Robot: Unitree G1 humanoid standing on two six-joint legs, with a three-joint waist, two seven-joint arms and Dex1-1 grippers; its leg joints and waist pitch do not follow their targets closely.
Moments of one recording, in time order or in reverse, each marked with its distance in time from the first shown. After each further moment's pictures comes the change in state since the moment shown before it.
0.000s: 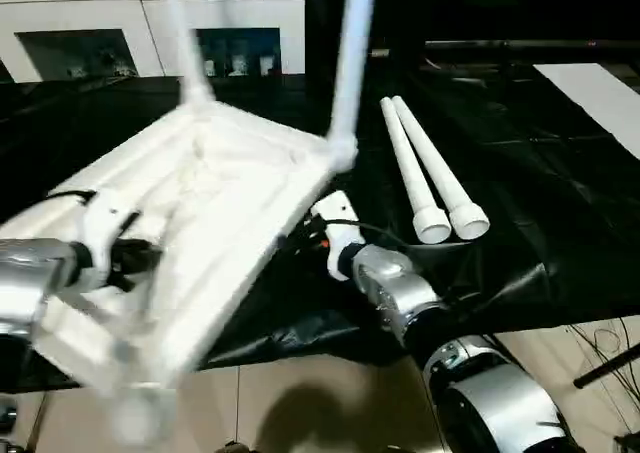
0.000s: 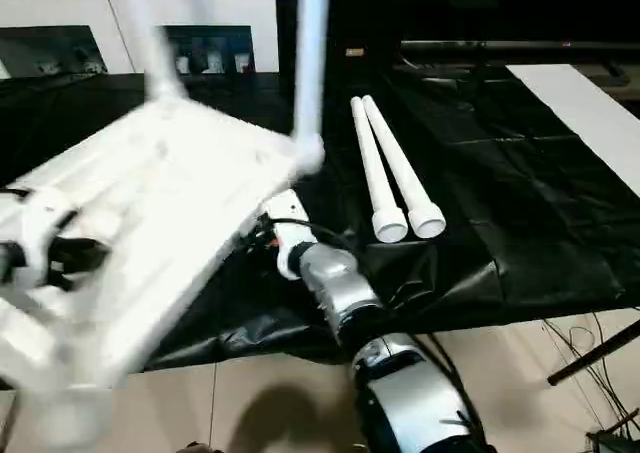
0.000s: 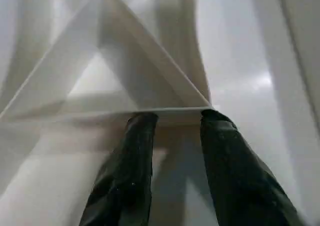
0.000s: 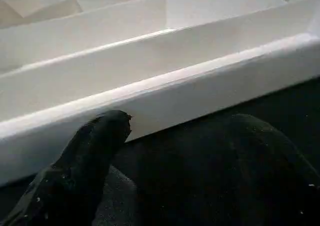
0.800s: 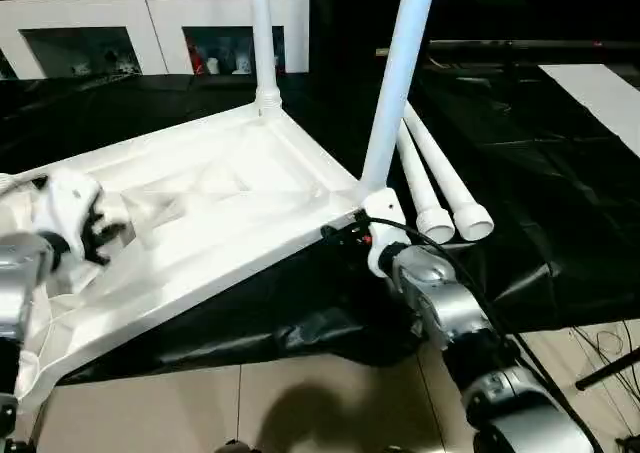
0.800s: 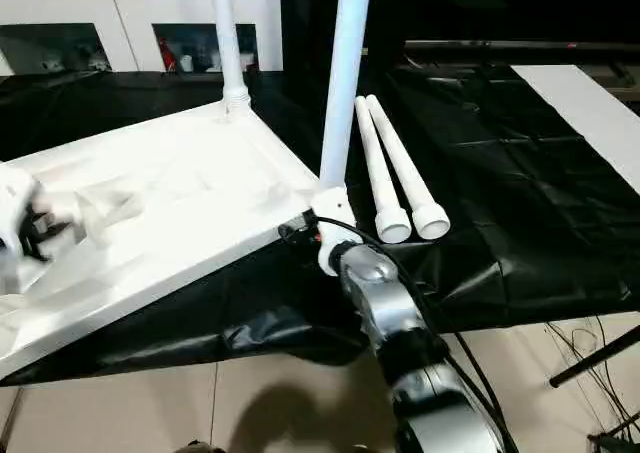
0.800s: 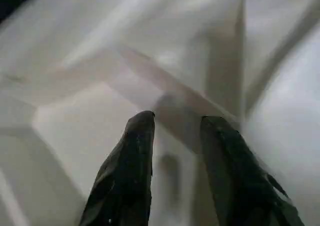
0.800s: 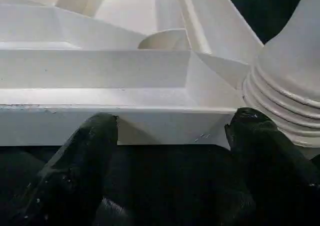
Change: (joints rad) left arm 0.010 -0.014 0.129 0.069 0.043 -0.099 0.272; right arm 0.151 -0.124 -0.001 -0.311 0.005 0.148 -0.131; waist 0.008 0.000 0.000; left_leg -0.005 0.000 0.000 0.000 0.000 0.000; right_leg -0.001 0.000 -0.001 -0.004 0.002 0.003
